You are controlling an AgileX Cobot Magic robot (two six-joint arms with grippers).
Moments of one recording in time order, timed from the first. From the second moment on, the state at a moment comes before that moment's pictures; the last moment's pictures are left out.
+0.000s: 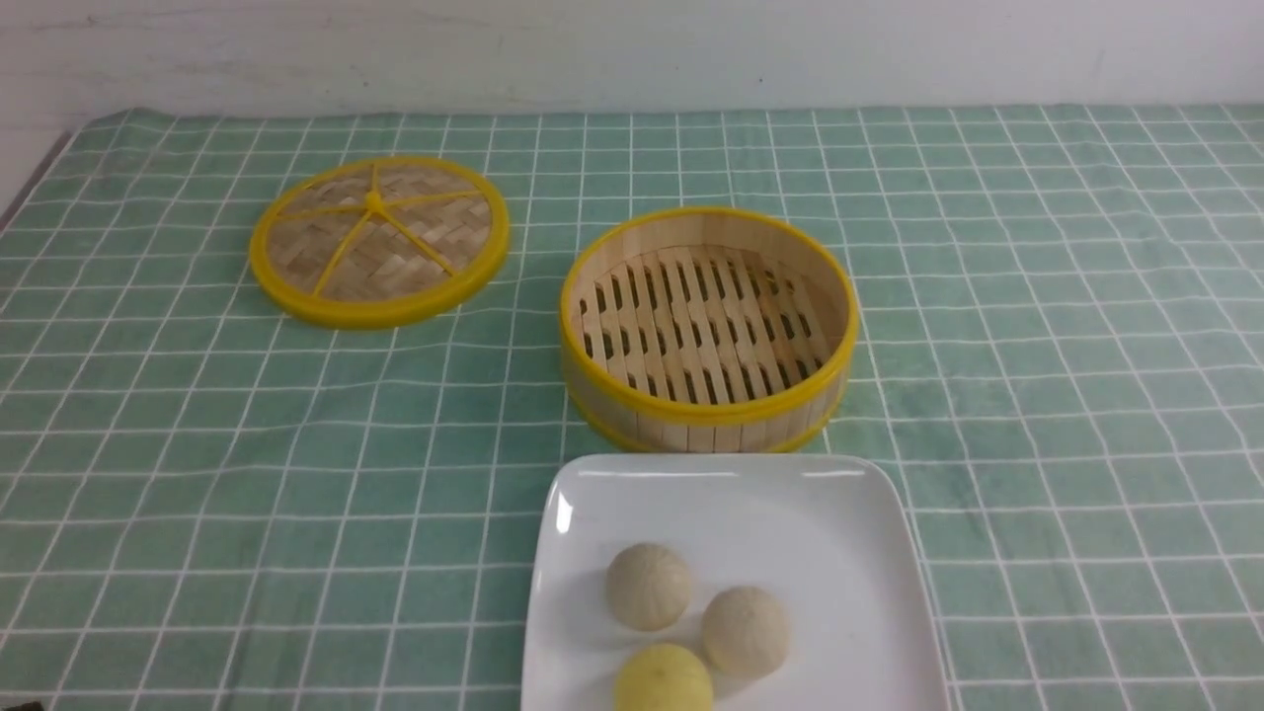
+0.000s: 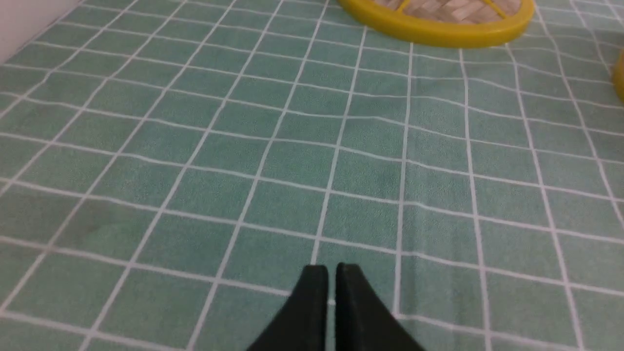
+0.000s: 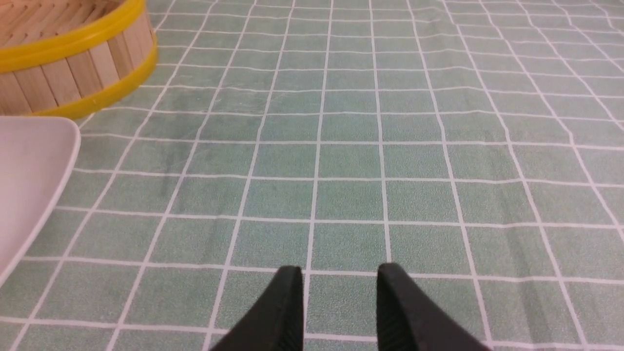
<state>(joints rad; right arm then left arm) 0.02 -0.01 0.01 0.04 0.39 -0.02 0.03 0.00 0.02 0.14 0.39 -0.24</state>
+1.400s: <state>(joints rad) 0.02 -0.01 0.01 0.04 0.39 -0.02 0.01 -0.01 0.02 0.12 0.37 -0.22</state>
